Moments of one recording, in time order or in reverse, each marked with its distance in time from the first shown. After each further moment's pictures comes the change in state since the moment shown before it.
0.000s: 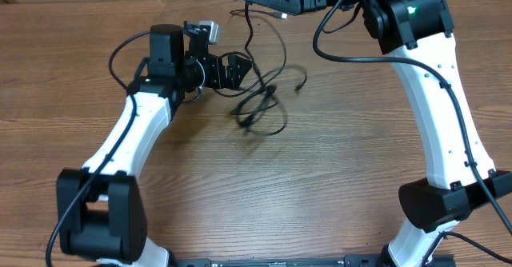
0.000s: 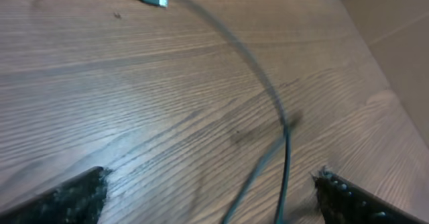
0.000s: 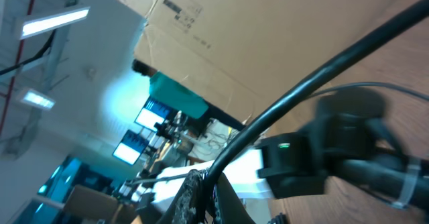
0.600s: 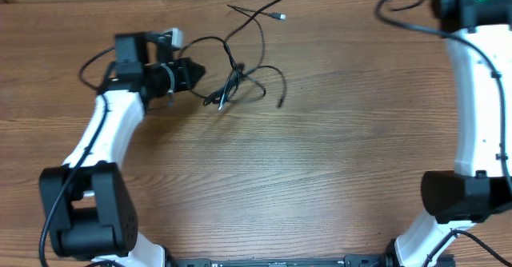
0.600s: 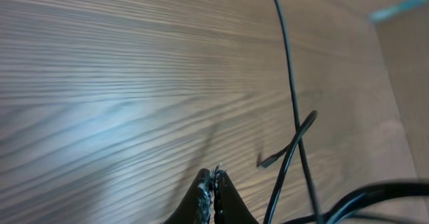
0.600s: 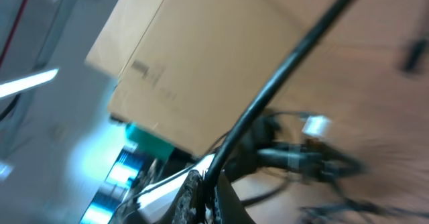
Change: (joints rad) left arm 0.193 0.019 0.000 -0.145 0.051 -0.026; right arm -0.300 0.000 0.000 -0.055 -0.004 -0.018
